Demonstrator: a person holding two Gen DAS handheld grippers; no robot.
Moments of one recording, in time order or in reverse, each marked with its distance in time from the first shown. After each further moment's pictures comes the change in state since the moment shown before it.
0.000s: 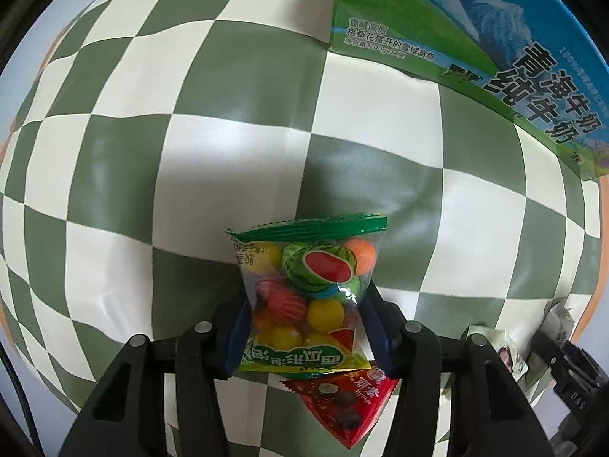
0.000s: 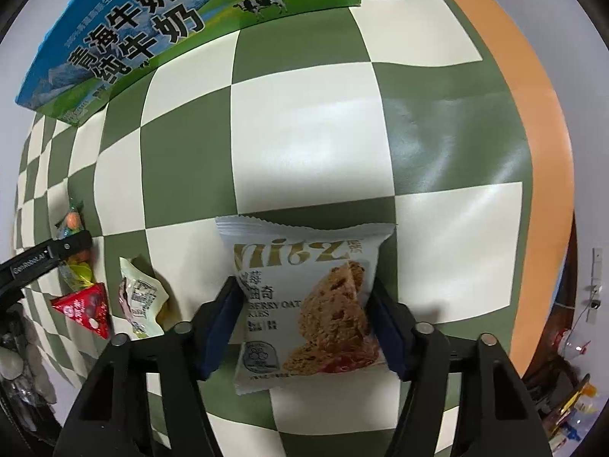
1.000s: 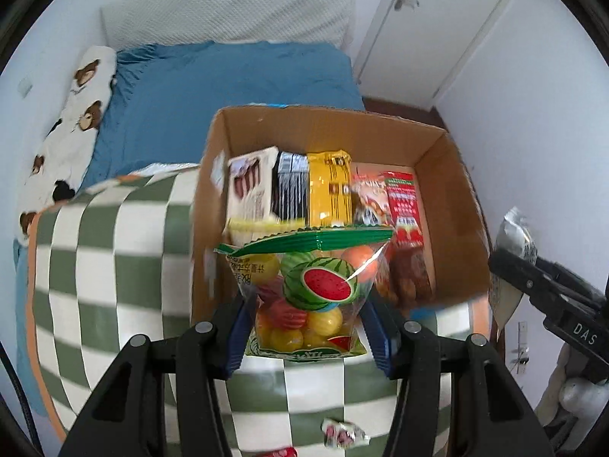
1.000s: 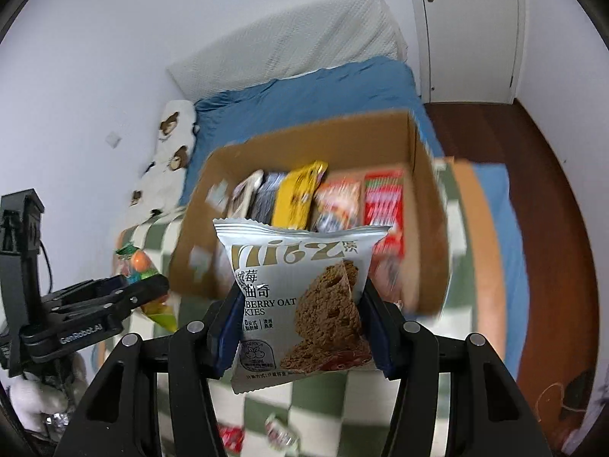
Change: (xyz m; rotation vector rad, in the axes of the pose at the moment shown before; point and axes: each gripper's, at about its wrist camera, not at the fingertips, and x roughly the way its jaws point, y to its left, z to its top) left arm -0.181 -0.123 0.188 0.223 -0.205 -0.183; right arm -0.202 0.064 0.184 -0.134 -0.348 0.198
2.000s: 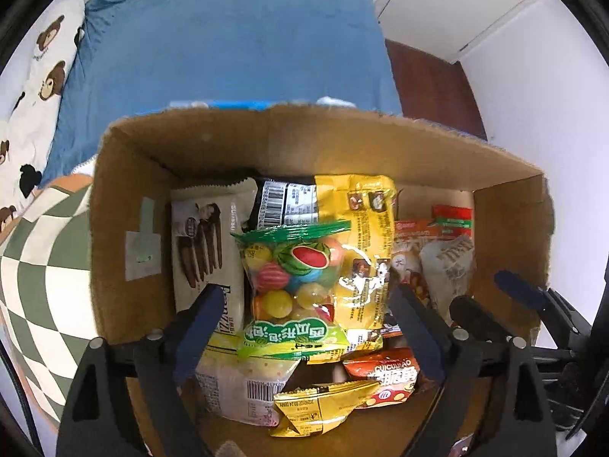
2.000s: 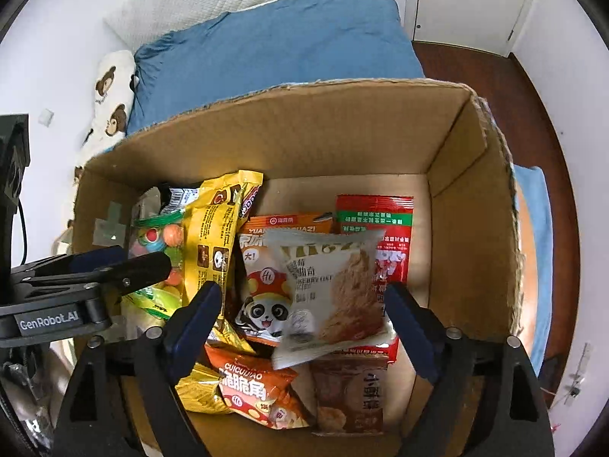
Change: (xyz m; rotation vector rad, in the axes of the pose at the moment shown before) left arm 0.130 0.010 0.109 -0.064 0.268 -0.005; right arm 0.189 -0.039 0.095 0.060 0.283 -0.103
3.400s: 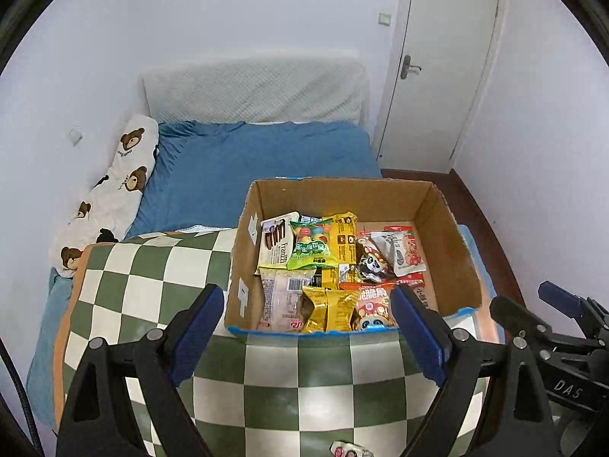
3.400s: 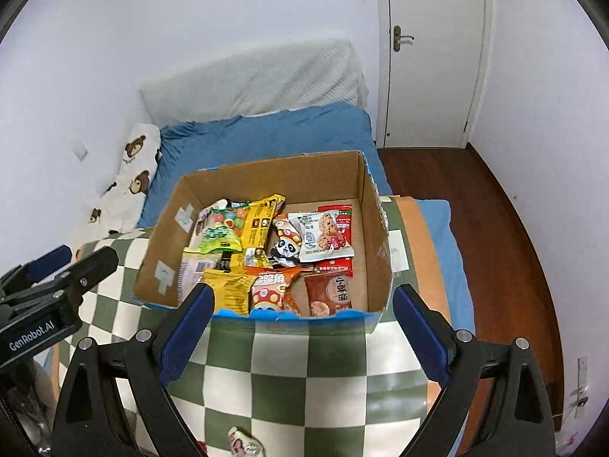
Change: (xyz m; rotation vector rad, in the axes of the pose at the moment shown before) left arm -0.175 -0.035 -0.237 0.060 -0.626 0.152; right arm -0.206 0.023 -0.213 -0.064 -0.482 -0.079
